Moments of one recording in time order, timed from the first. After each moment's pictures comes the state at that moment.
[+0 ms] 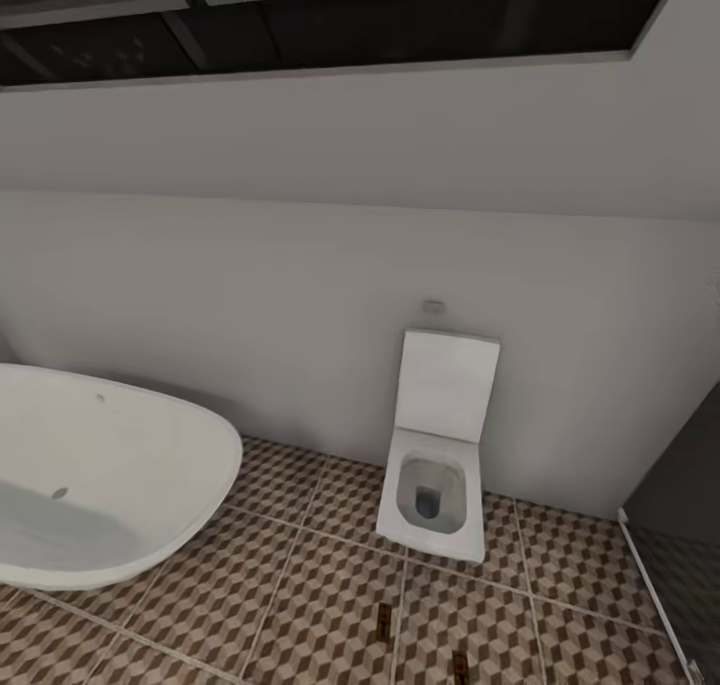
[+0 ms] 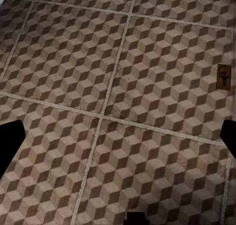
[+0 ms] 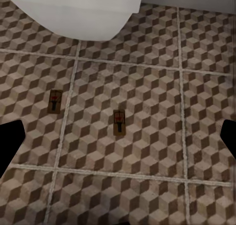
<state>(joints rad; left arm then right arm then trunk) -0.37 0.00 -0.41 0.08 0.35 -0.57 0.08 -0.23 0.05 0.19 -0.06 -0.22 -0.70 -0.20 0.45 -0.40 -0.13</state>
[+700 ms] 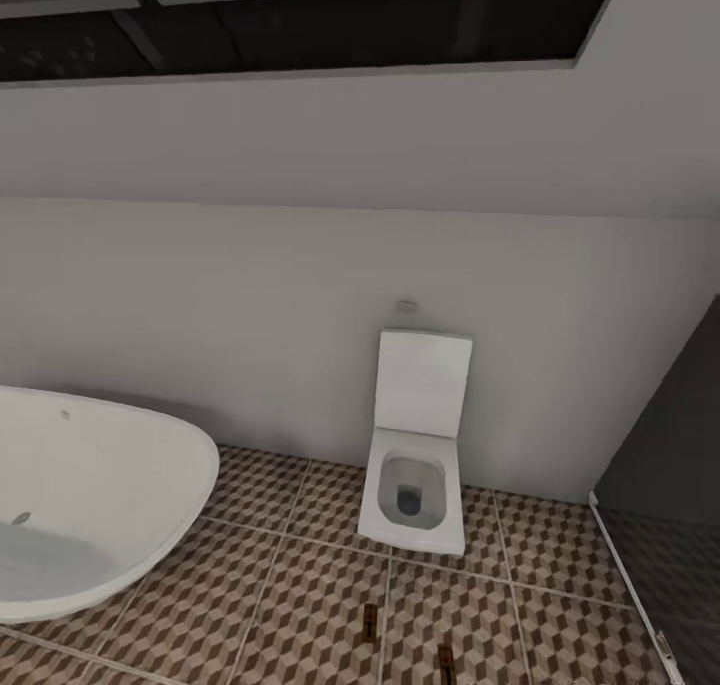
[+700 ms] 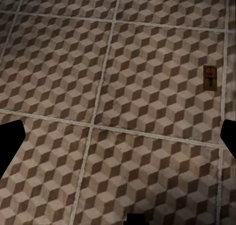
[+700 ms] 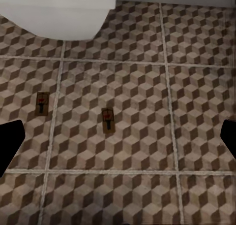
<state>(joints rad) -0.37 0.00 -0.41 0.08 0.35 -0.57 0.08 -0.23 0.05 0.19 -0.06 -0.22 -0.70 -0.20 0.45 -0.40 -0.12</state>
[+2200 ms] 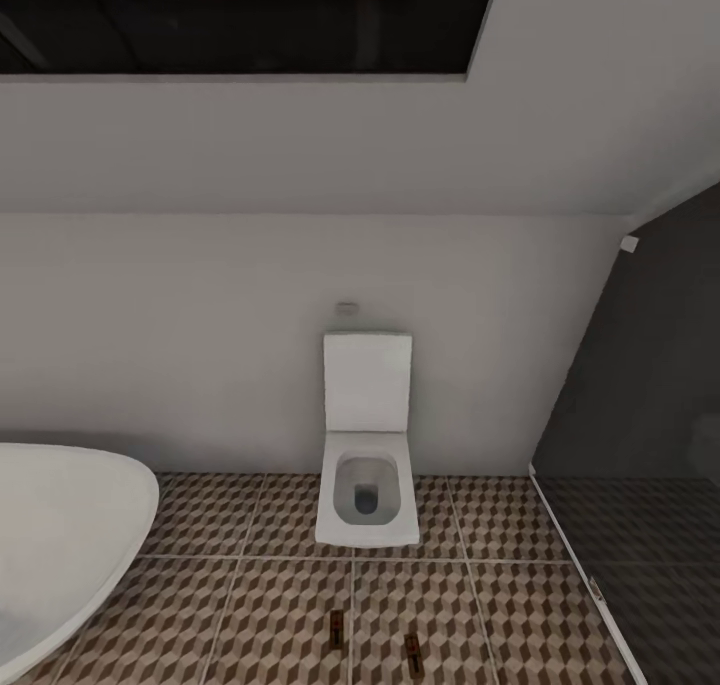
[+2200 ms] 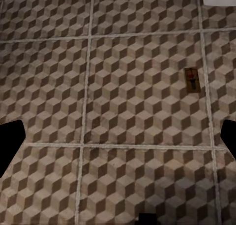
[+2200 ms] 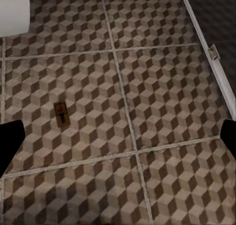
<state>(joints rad) -0.37 0.02 -0.41 0.08 0.35 -0.55 0.10 -0.23 0.02 0.18 -0.04 -0.22 -0.69 -0.22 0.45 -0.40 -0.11</state>
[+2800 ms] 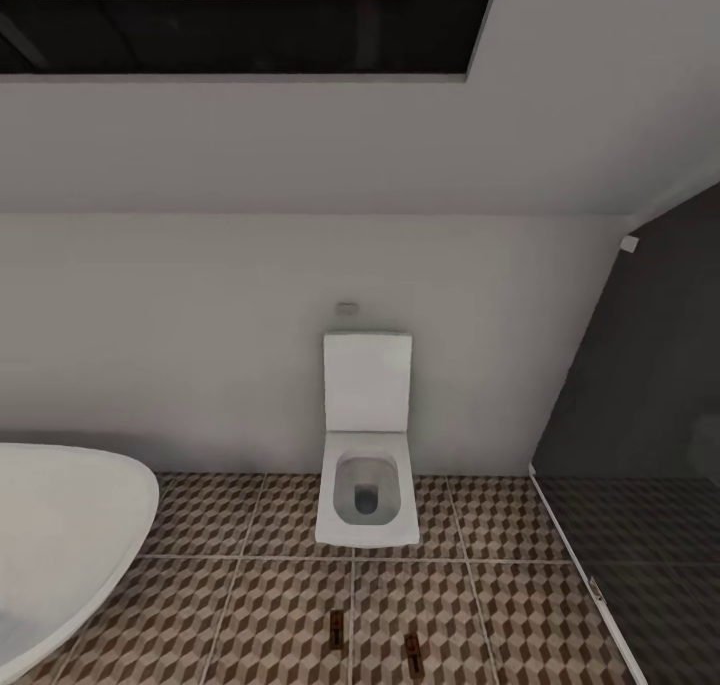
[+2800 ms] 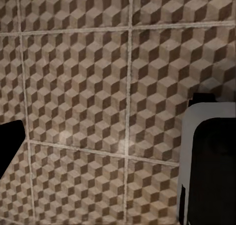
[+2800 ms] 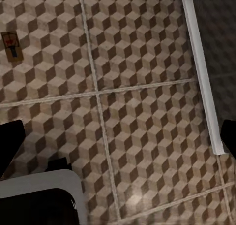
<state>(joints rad) -0.27 0.07 -0.40 0.08 0.35 -0.21 0.23 -0.23 -0.03 0.18 -0.02 -0.23 -0.43 -0.29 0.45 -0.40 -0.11</state>
